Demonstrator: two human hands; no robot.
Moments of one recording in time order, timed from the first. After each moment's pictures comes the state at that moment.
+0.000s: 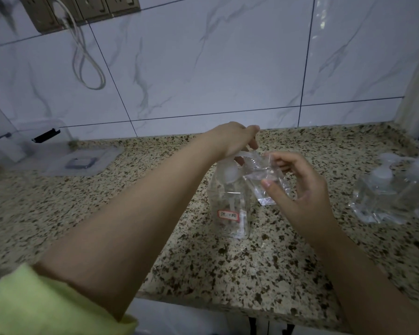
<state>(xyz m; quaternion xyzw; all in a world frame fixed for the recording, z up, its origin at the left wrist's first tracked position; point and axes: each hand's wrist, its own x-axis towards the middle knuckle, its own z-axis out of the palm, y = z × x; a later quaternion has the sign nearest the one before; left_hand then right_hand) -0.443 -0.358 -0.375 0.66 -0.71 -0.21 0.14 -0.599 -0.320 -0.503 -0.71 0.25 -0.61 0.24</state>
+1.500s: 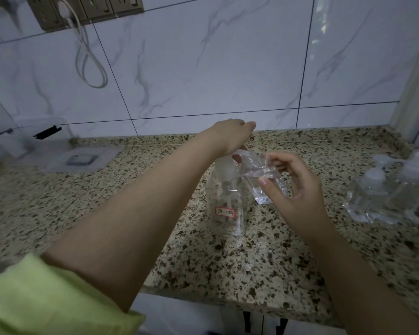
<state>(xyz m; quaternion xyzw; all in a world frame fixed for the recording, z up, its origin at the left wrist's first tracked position) -0.443 -0.362 -0.377 0.66 -0.70 -0.21 0.18 -0.600 -0.321 -0.505 -0.71 0.25 -0.61 0.23</state>
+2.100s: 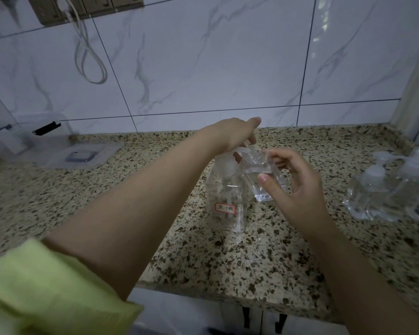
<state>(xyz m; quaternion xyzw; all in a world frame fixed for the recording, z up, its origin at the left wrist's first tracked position) -0.443 -0.361 -0.376 0.67 -0.70 -0.22 0.14 -0.601 -0.323 -0.507 -0.72 0.25 -0.61 0.23</state>
